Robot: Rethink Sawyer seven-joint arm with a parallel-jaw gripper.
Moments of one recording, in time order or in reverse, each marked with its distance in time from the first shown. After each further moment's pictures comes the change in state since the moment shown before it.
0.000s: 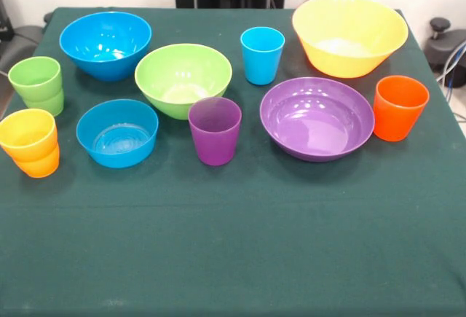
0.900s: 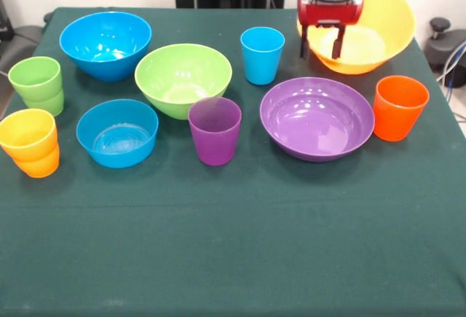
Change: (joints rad) arm 0.052 0.449 -0.002 -0.127 -0.132 -0.335 0.000
